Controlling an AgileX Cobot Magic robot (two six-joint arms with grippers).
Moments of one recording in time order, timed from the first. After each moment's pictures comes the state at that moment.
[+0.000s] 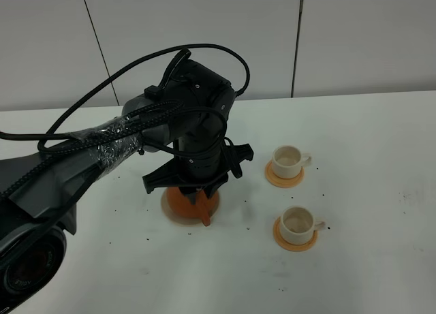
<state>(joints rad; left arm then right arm) -0.62 2.24 -1.88 0.23 1.19 -1.06 -0.04 -0.01 -0.48 0.24 1.07 -0.05</state>
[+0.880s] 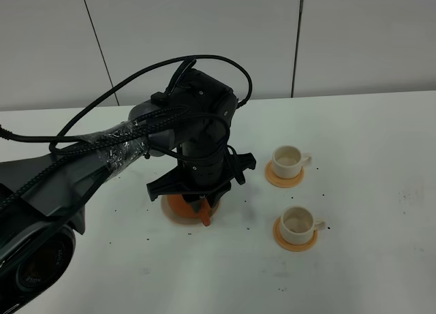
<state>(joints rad) -0.62 2.27 -1.88 0.20 1.19 -1.05 -0.04 -0.01 -0.48 0.24 1.07 -0.05</state>
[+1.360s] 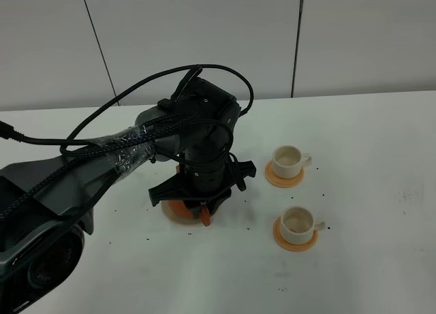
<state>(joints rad) -0.62 2.30 -1.88 0.20 1.19 -1.05 -0.04 -0.01 -0.48 0.24 1.07 -0.05</state>
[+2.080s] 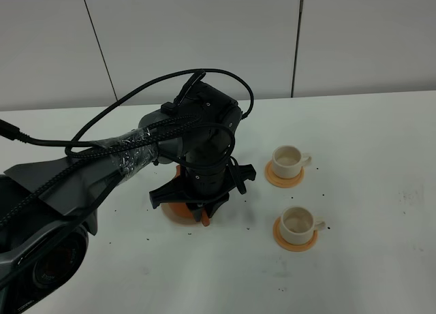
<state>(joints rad) -0.62 2.31 -1.88 0.20 1.19 -1.05 -0.04 -0.01 -0.48 0.24 1.07 -0.05</state>
